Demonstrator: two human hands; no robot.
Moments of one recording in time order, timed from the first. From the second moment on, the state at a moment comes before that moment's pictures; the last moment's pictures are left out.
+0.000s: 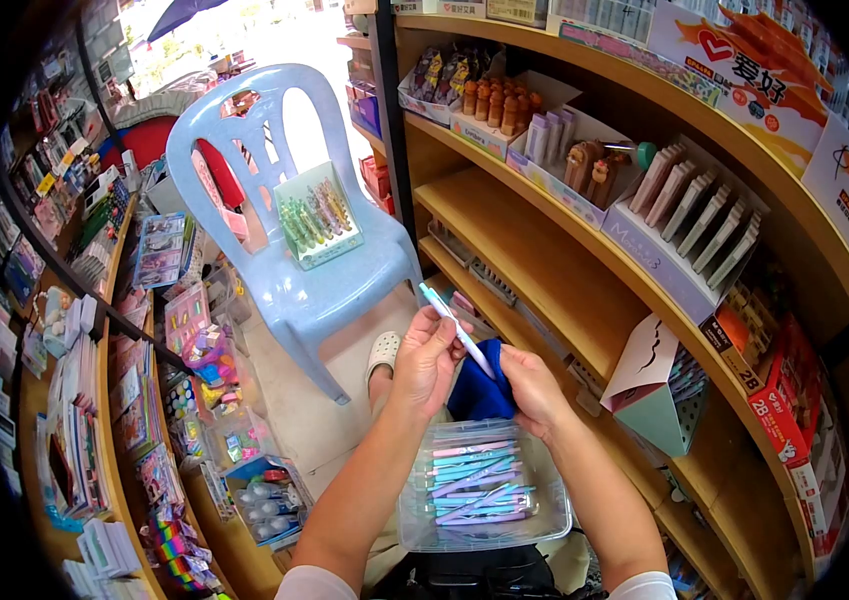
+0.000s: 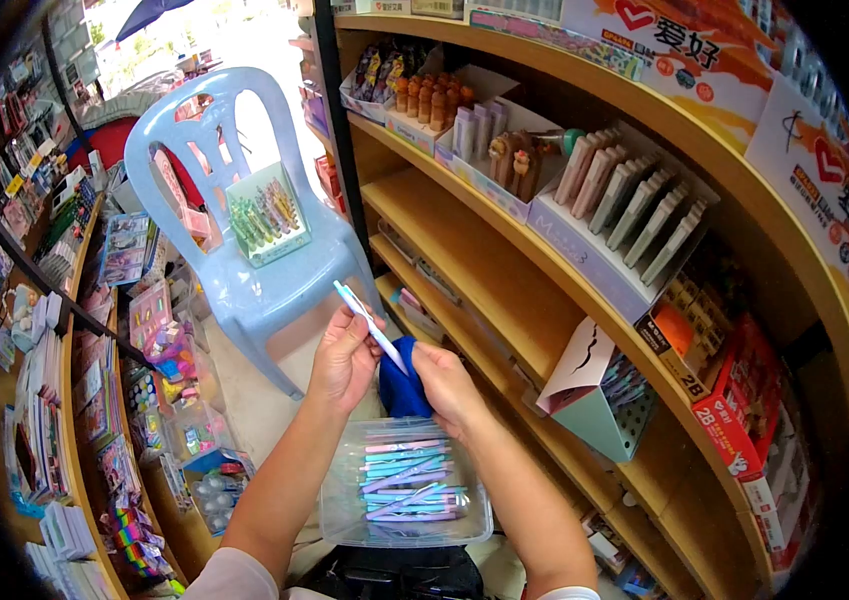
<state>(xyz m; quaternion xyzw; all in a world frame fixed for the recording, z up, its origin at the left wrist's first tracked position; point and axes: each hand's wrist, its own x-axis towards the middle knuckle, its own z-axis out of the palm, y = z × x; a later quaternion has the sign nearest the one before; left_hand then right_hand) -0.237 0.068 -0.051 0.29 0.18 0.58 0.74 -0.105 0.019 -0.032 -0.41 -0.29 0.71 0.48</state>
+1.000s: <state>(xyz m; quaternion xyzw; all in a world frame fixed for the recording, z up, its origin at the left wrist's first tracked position) -0.235 0.063 -0.043 0.31 0.19 0.59 0.72 -0.105 0.021 -0.028 -0.40 -0.24 0.76 0.44</state>
